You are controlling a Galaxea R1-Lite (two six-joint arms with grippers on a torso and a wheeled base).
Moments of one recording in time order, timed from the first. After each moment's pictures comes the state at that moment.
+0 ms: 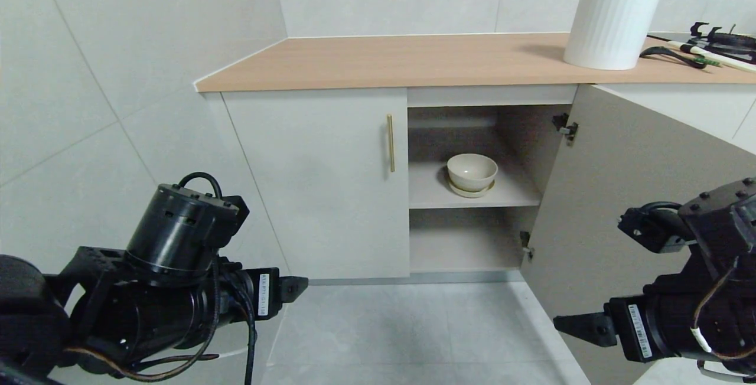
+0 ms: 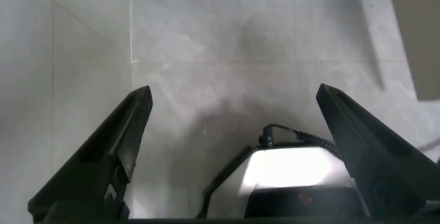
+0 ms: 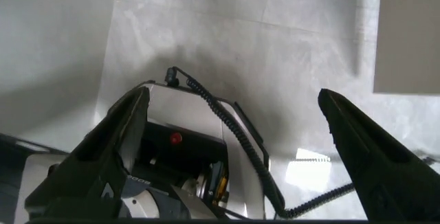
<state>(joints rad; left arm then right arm) -0.54 1.52 -0.74 0.02 0.31 -0.44 0.61 1.36 -0.78 0.26 -0.12 0.40</state>
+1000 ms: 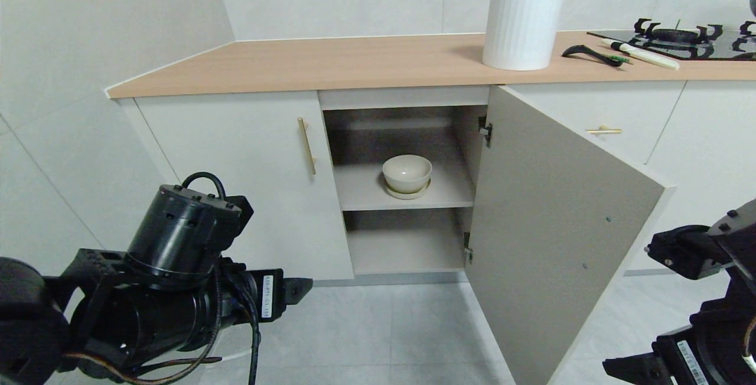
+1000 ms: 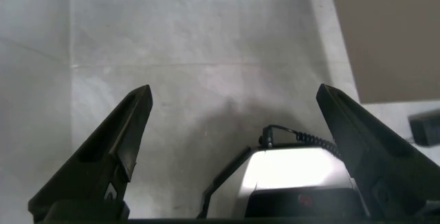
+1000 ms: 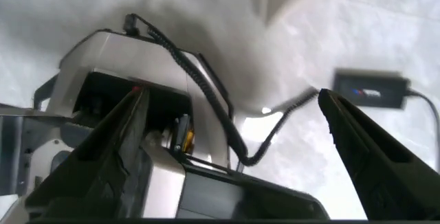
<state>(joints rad) -0.55 1.52 -0.74 0.01 0.31 -0.44 0.61 1.30 -0.83 0.55 -0.16 0.31</state>
